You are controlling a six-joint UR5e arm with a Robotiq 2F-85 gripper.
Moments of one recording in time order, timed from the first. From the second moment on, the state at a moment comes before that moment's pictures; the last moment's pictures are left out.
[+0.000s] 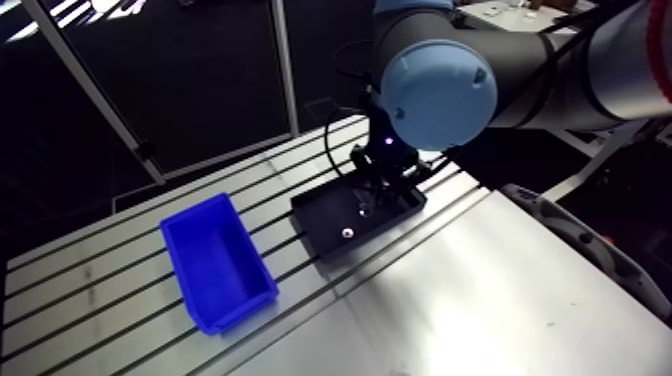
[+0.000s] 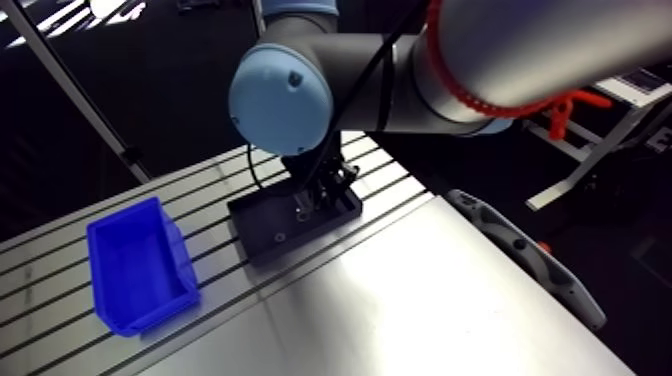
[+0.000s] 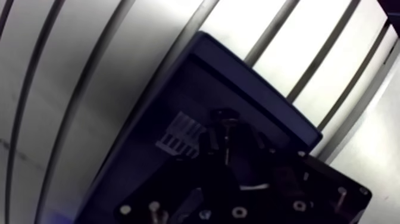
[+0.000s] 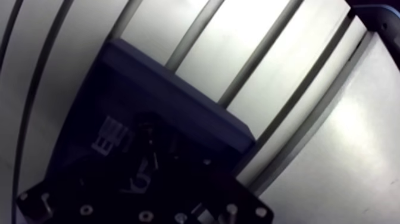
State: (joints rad) arm -0.61 -1.16 1.95 -2.32 -1.62 -1.21
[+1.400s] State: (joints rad) arm -0.60 -1.16 1.96 -2.32 -1.62 -1.21
